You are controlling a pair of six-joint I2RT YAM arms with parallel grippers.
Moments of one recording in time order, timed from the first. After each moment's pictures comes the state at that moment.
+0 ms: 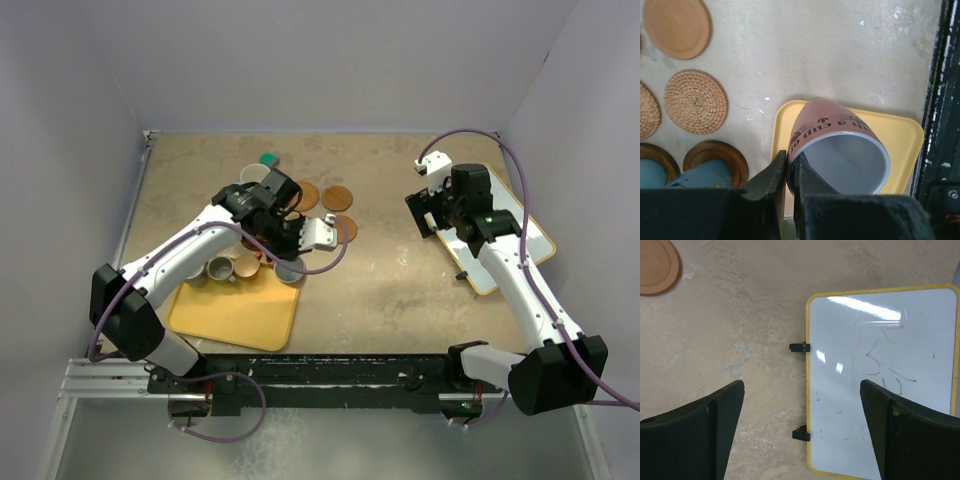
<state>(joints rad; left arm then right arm) -0.67 1.51 1.38 -1.05 0.40 0.89 0.18 1.19 1.09 -0.59 0.06 -0.38</state>
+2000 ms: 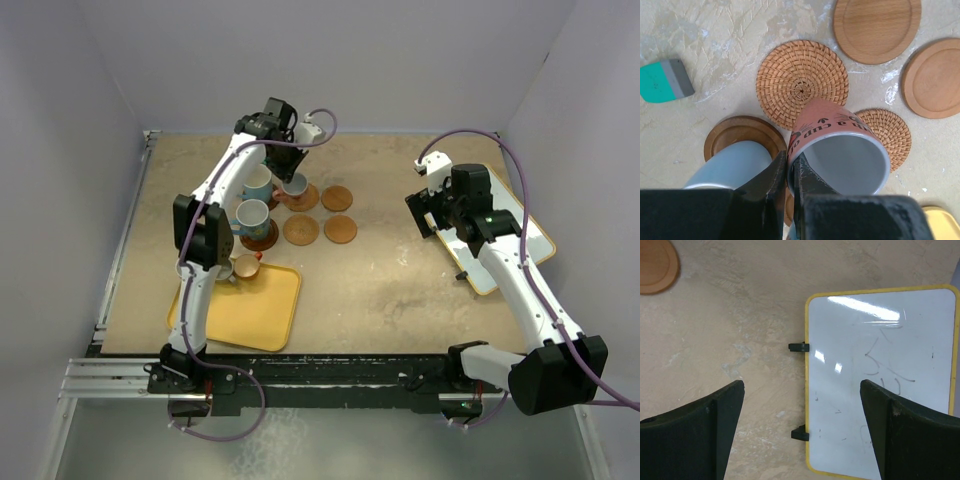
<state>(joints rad) -0.37 2.35 2.35 -1.06 0.20 0.43 0.18 1.19 1.09 -0.59 0.06 -0.38</state>
